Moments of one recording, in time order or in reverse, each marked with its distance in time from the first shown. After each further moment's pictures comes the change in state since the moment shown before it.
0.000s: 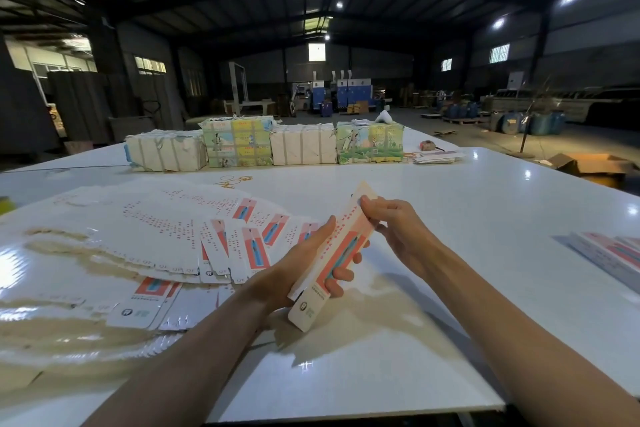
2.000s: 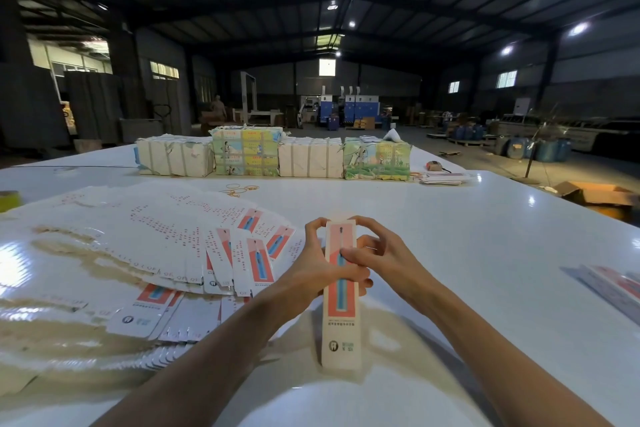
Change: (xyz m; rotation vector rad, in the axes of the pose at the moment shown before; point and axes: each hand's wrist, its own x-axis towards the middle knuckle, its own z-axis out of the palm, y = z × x) left_hand -0.003 0.004 0.023 0.623 0.665 0.269; right_hand -0.013 0.012 0.019 -0.265 -0.129 -0.102
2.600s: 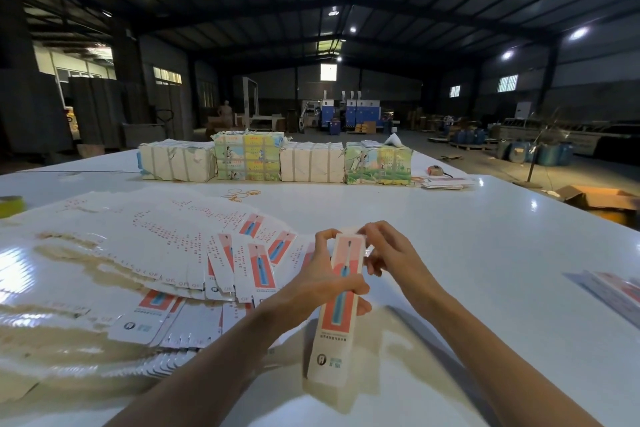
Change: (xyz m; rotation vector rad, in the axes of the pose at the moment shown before) left_hand -0.004 -0.003 0.001 0.155 -0.056 -0.031; right_hand 0.004 0.000 -0.003 0.037 0.164 0.013
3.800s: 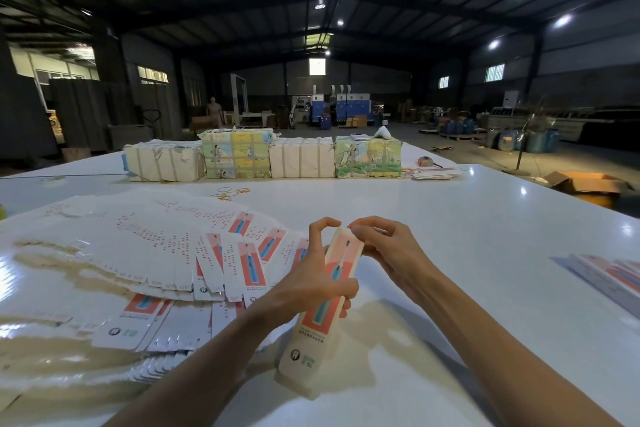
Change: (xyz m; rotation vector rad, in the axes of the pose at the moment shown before) left_hand -0.010 0.005 0.001 0.146 0.015 0.168; right_hand 0.005 -0.008 -0.007 0.231 0.060 0.090
